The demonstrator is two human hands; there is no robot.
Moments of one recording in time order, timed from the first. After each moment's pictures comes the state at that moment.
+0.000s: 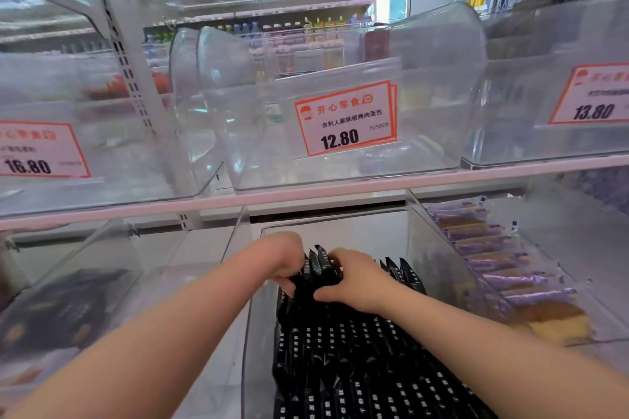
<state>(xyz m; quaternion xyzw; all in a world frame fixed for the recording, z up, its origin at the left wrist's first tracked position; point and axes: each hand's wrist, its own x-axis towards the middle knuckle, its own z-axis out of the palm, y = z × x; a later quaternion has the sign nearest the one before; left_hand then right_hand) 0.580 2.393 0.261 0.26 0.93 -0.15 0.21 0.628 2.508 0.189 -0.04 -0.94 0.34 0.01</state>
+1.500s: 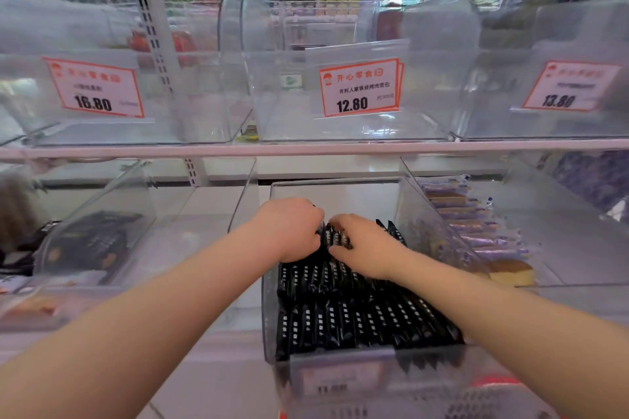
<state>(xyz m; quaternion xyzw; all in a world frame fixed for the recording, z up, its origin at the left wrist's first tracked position) 0.645 2.358 0.266 0.37 0.92 -0.12 -0.03 0.683 2.501 0.208 0.05 -0.97 0.22 0.03</state>
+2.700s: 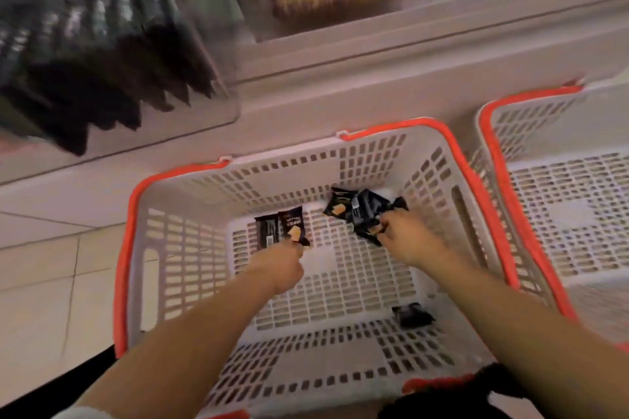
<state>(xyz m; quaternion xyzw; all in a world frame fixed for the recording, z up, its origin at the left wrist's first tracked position) 0.851 2.461 -0.141 0.31 0.85 -0.09 0.42 0.936 2.684 -0.148 -0.16 -0.90 0.27 -0.30</state>
